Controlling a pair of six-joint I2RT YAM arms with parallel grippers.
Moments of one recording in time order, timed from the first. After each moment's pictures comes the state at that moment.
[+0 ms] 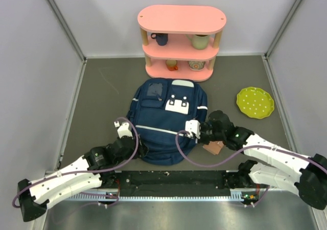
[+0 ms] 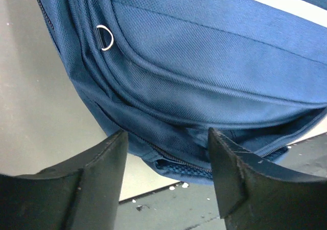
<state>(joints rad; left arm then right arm) -1.00 0.49 0.37 -0.65 -0.32 -0.97 0.76 1.00 0.53 -0.19 -0.42 -0.62</state>
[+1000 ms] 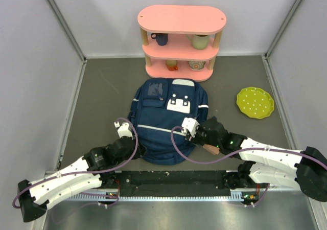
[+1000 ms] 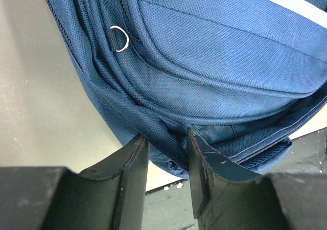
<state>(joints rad) -0.99 0.49 0.35 -0.61 -0.31 -0.97 0.93 1.01 0.43 0.04 -0.03 -0.35</state>
